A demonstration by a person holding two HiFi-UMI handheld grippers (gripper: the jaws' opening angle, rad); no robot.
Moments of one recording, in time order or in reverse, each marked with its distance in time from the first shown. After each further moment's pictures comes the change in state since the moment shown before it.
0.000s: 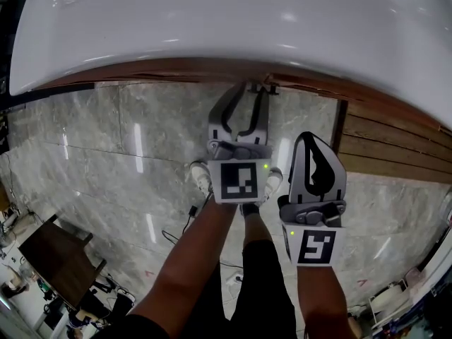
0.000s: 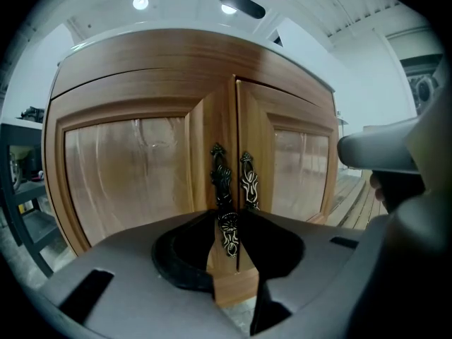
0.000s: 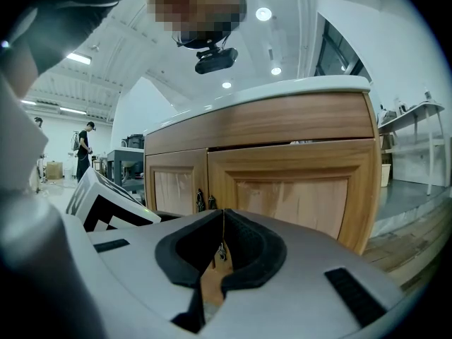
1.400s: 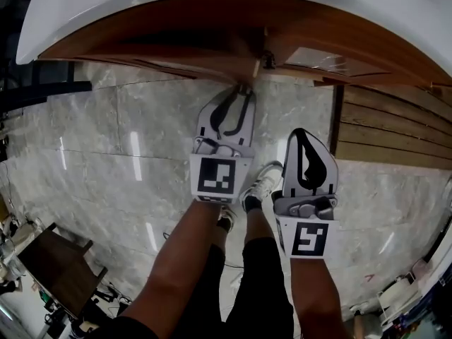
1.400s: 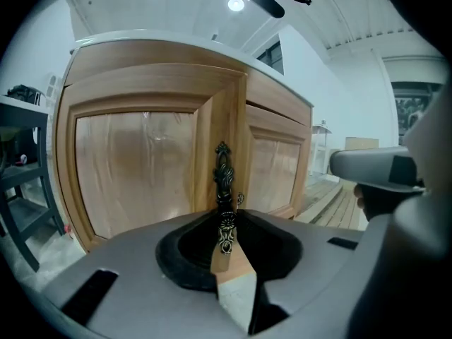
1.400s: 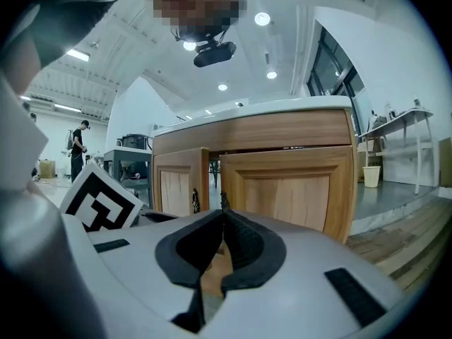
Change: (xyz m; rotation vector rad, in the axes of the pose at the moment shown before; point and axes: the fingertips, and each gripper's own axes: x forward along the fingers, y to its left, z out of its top) left arm -0.054 -0.007 -0.024 -0.074 0.052 -0.152; right arm -0.044 0.031 -0.012 -0.026 -0.021 -0.028
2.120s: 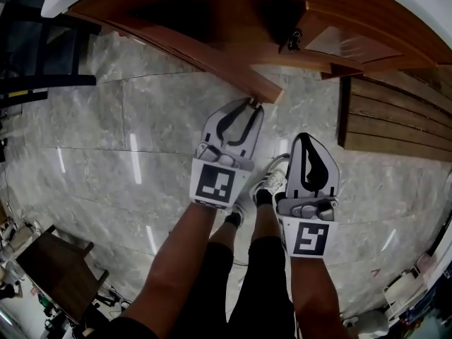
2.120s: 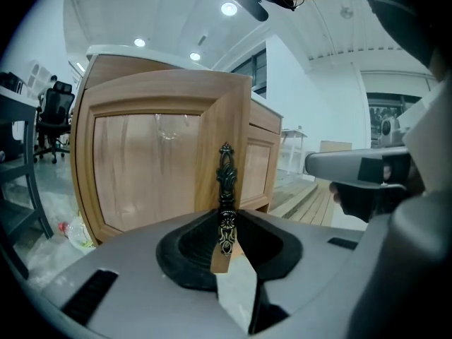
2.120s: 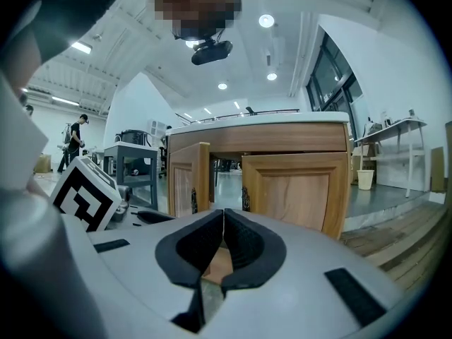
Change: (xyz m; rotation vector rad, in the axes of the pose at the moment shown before) left arm -0.075 0.002 -0.020 0.033 -0.051 -0.169; right arm -0.033 0.061 -0.005 0.007 0.014 -0.074
